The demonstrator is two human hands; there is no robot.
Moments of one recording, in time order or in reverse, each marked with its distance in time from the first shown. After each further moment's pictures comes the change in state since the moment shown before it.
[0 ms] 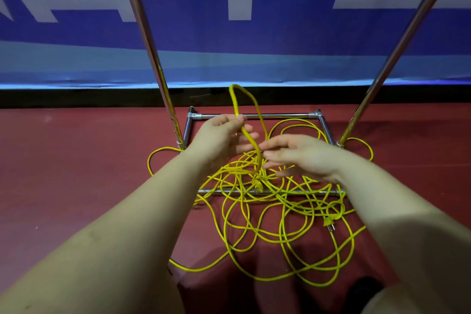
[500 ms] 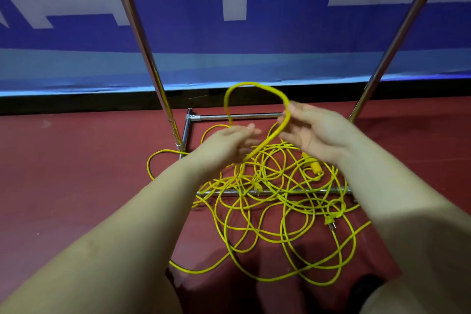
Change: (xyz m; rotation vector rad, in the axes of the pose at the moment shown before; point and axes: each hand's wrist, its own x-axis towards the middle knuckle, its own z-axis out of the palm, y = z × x) left_hand 0.000 -0.010 0.002 0.361 -0.151 -0.073; right_hand 0.000 -0.025 -0.016 0.754 0.204 -0.191
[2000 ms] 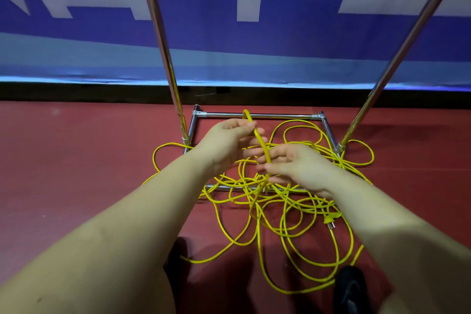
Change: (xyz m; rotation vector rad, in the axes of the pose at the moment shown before) left_hand -0.024 0.001 -0.003 -0.375 0.032 0.050; right_hand -0.033 0.058 0.011 -0.799 -0.127 0.108
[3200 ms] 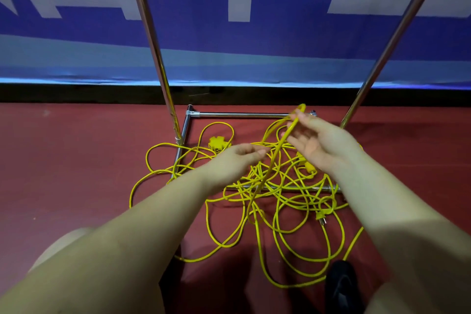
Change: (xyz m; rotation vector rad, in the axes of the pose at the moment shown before) left_hand -0.008 -0.040 0.008 0.598 -0.104 -0.059; right_hand 0.000 -0.014 -0.041 0.920 0.342 -0.068
